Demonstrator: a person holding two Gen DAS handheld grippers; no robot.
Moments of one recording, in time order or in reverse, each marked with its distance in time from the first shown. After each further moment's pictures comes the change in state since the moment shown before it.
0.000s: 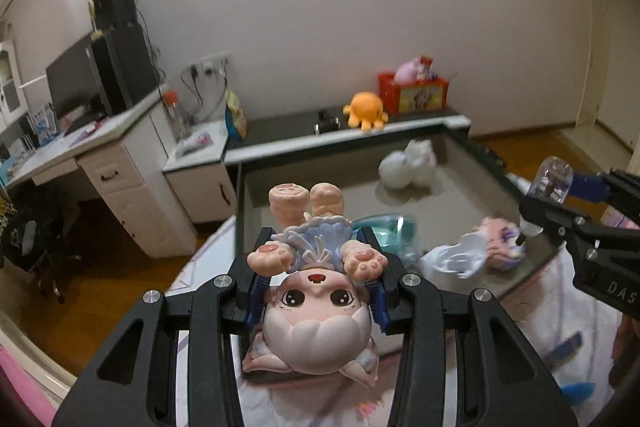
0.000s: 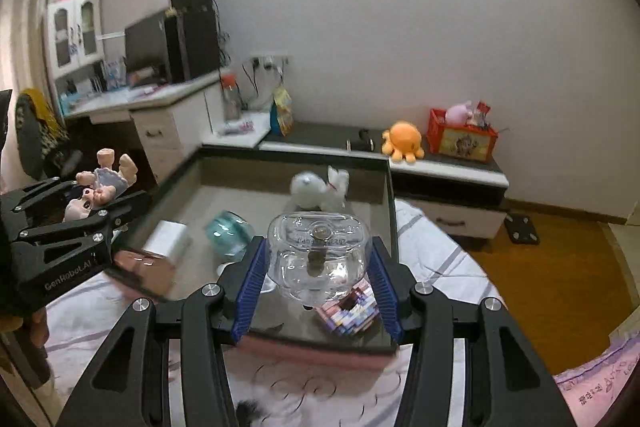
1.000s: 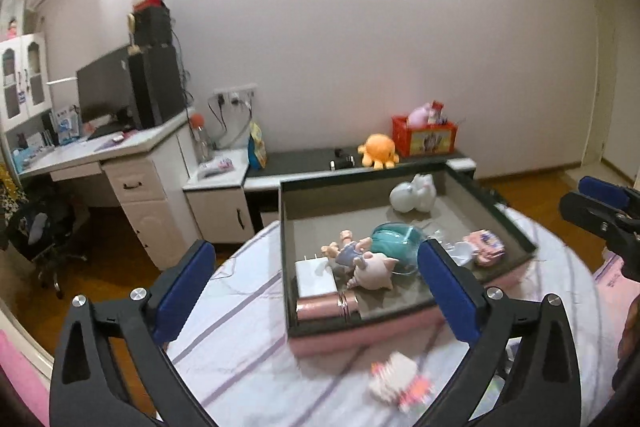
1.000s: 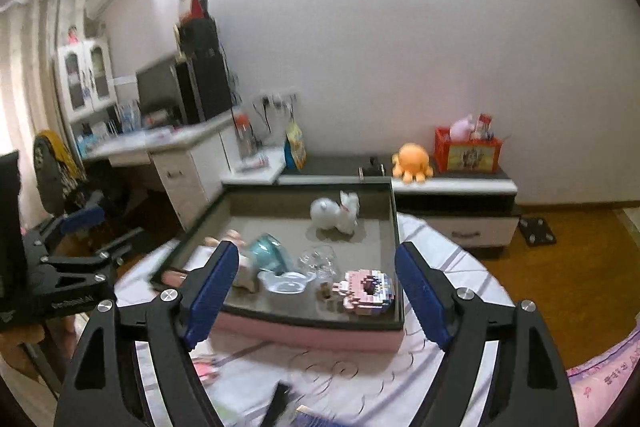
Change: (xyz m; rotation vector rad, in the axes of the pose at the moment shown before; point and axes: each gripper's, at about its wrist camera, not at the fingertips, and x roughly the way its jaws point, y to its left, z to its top) left arm -0.109 0.030 -0.026 -0.086 -0.192 0.036; right arm -0.086 -0.001 -0.012 0.089 -0.183 0.081
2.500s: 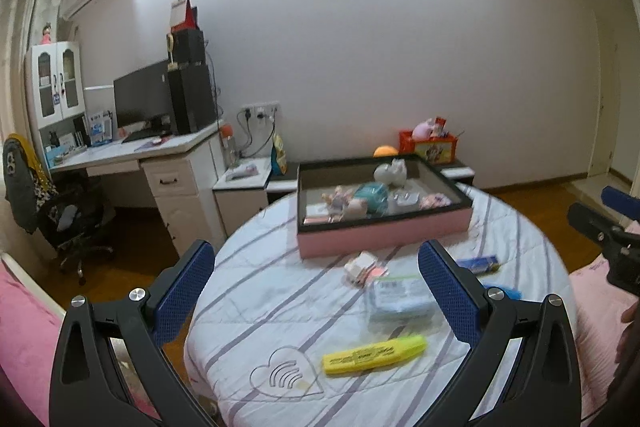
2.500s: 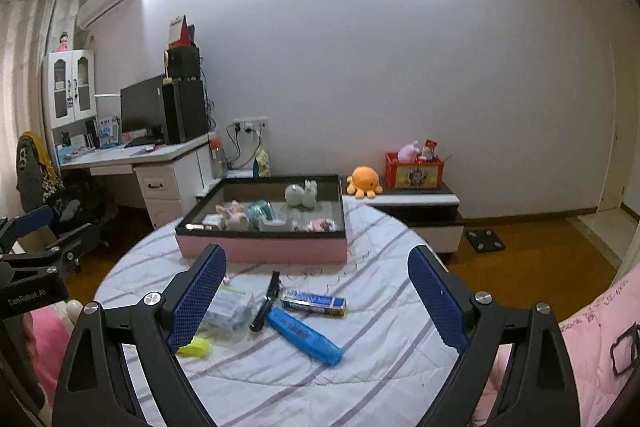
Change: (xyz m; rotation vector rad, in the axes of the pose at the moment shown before) left arm -0.149 -0.030 -0.070 -0.011 -0.035 0.079; right arm -0.145 0.021 -0.076 -0.016 -0.081 -0.172
